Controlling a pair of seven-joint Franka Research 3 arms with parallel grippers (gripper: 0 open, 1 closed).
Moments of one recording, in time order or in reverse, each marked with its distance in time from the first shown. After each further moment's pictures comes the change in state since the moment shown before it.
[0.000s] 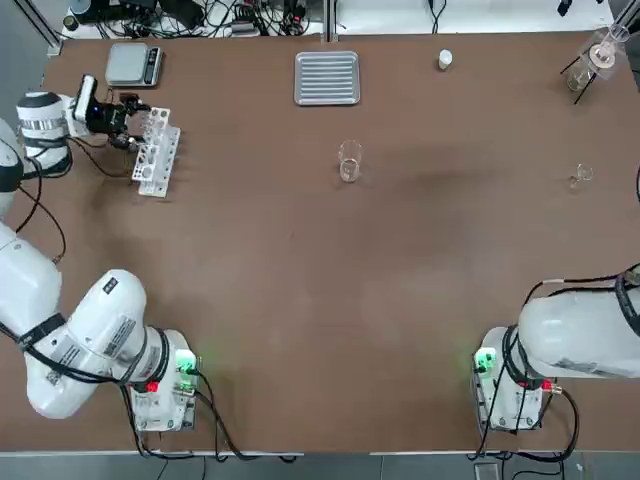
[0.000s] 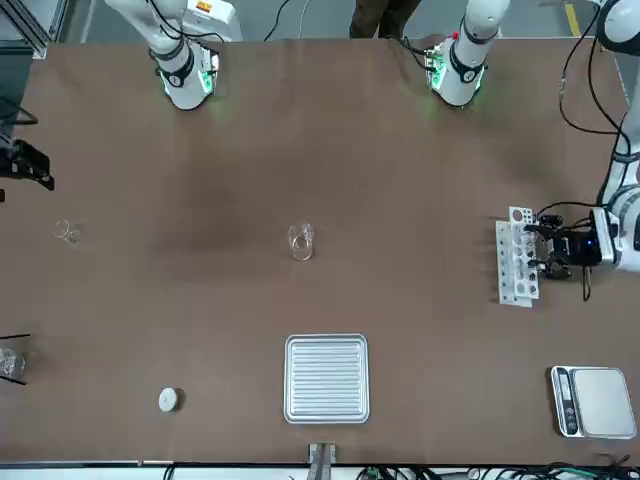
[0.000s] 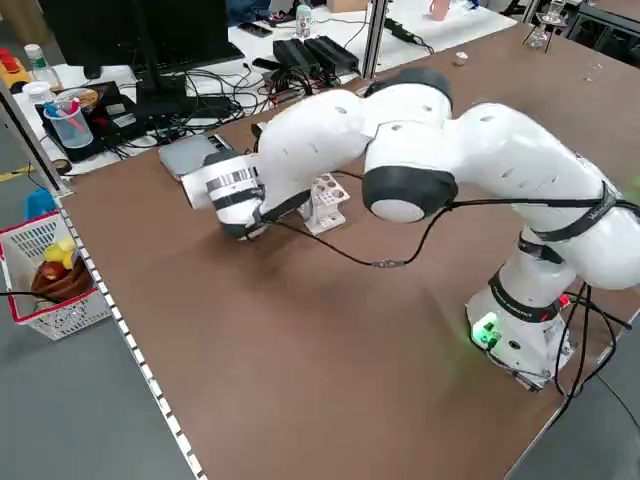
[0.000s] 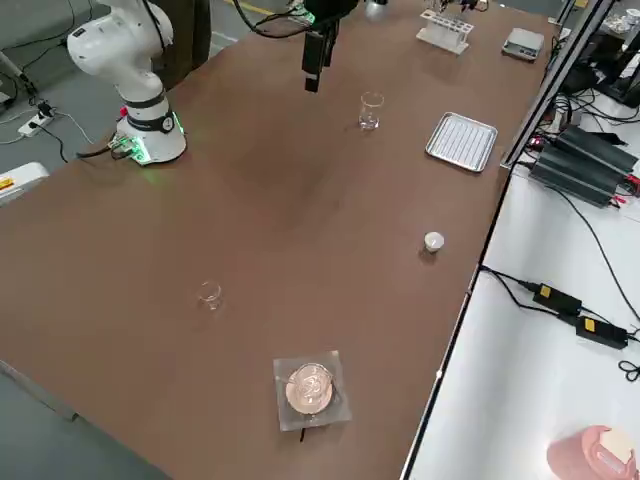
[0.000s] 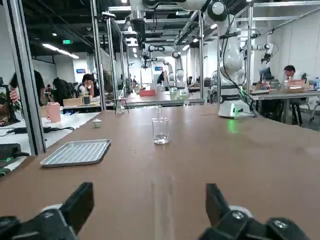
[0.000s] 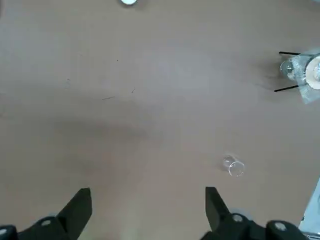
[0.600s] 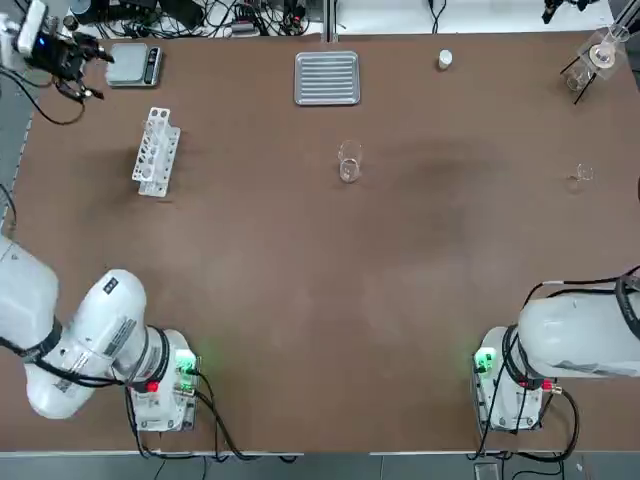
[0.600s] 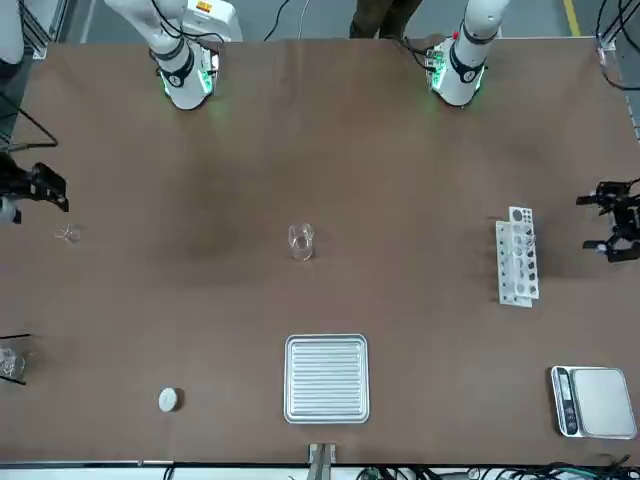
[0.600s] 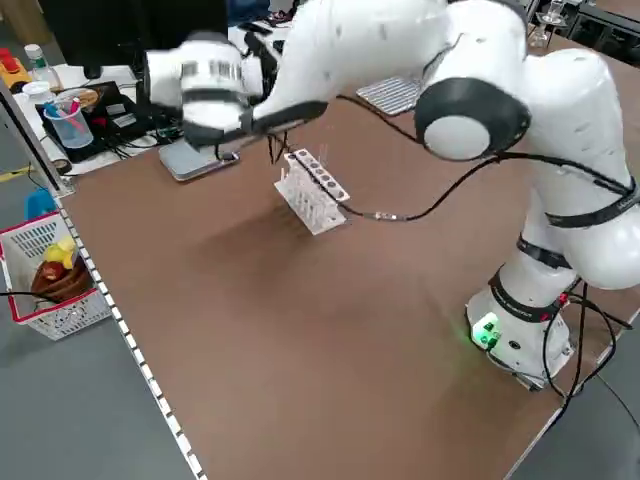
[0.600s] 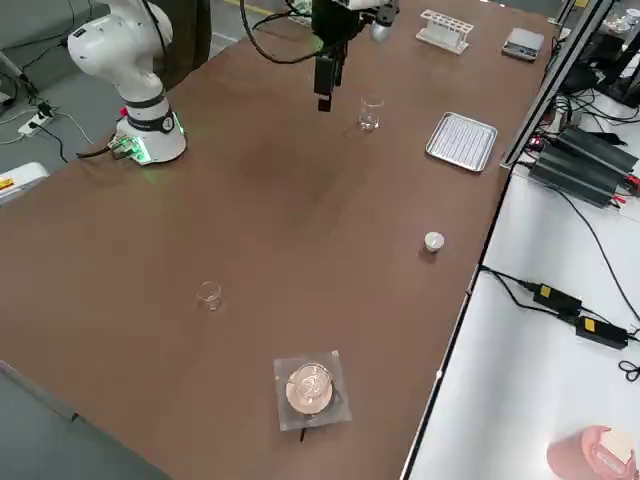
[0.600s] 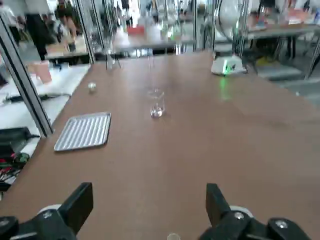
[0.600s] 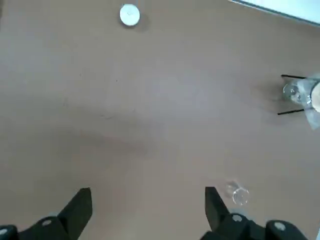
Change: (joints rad) left arm -0.007 -0.386 -0.010 0.005 0.069 -0.001 -0.147; right arm 0.029 -0.011 -0.013 -0.133 0.012 0.201 0.011
